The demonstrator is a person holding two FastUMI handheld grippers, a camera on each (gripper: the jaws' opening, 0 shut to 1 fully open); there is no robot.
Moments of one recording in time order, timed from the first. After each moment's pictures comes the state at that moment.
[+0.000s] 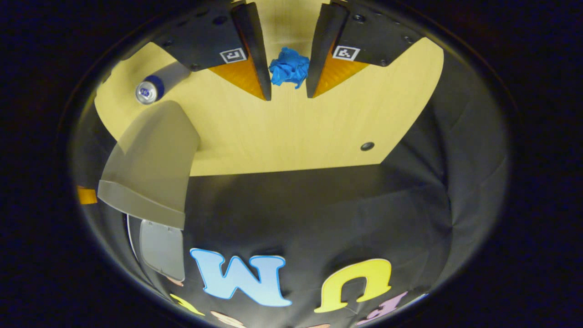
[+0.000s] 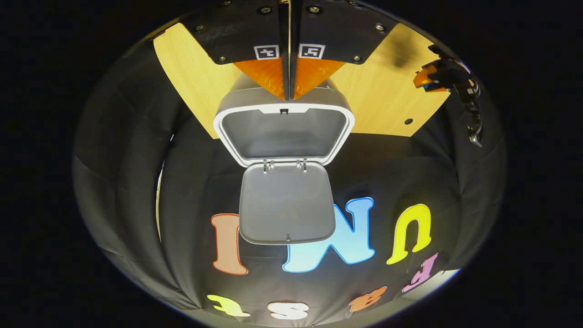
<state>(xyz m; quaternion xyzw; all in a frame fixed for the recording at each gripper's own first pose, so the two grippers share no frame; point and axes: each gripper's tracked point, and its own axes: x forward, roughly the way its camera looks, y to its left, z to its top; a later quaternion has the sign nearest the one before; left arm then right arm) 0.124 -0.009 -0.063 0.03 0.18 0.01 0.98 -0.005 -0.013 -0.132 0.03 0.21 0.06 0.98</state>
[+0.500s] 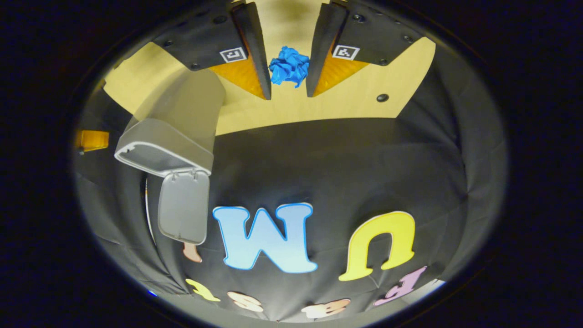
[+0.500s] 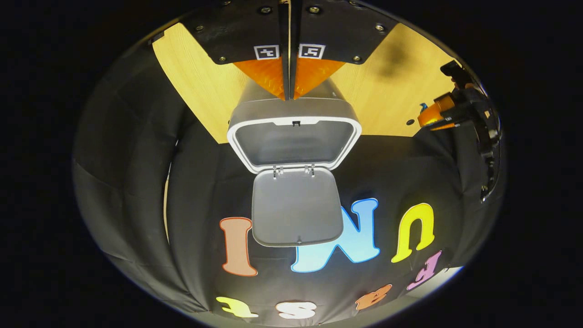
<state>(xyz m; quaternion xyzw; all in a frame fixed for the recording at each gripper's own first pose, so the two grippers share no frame) 0.158 -0.079 0.057 0.05 0.07 -0.06 0.99 -0.020 -0.031 -0.140 0.04 0.21 0.04 0.98</state>
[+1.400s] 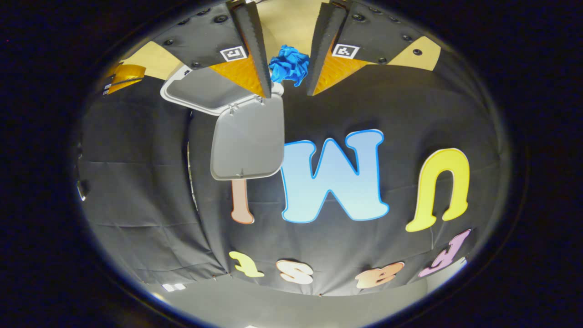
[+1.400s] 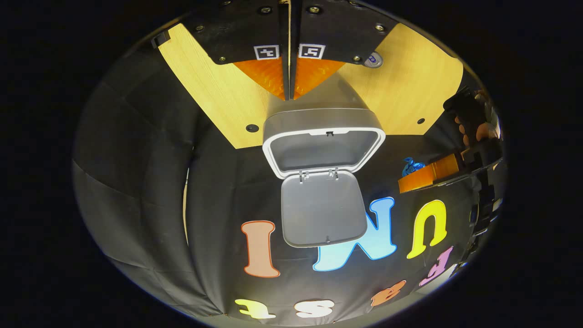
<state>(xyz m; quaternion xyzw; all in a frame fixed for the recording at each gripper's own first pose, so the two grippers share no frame) 0.186 -0.248 0.179 0.07 -0.04 -0.19 0.98 -0.036 -0.076 -0.150 0.05 0.22 0.00 0.98</state>
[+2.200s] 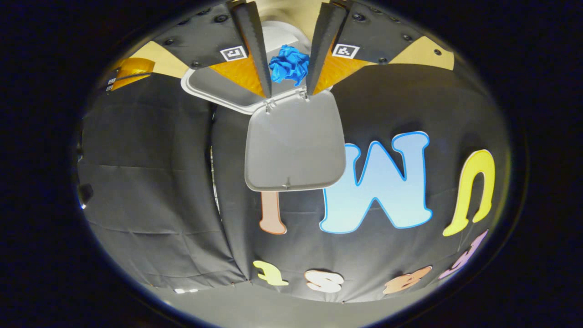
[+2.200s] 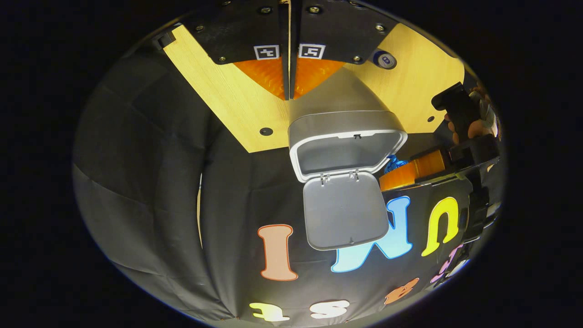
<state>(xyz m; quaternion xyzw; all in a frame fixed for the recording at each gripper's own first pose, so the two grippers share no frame) 0.205 -0.333 0.150 0.08 -0.01 -0.25 0.97 -0.034 -0.108 -0.161 0.06 0.23 -0.03 0.97</state>
